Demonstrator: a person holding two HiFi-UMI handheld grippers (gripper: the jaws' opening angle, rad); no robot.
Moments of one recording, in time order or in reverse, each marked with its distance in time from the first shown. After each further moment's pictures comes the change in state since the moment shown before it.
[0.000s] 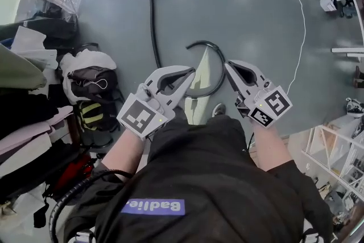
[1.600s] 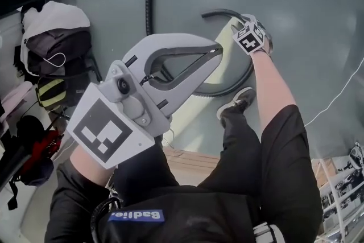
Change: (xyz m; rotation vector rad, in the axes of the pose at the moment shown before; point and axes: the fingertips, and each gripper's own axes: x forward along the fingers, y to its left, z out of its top) left arm 0.213 0.208 -0.344 -0.094 0.095 0.075; right arm 0.243 -0.474 -0.698 -0.489 1.018 0.054
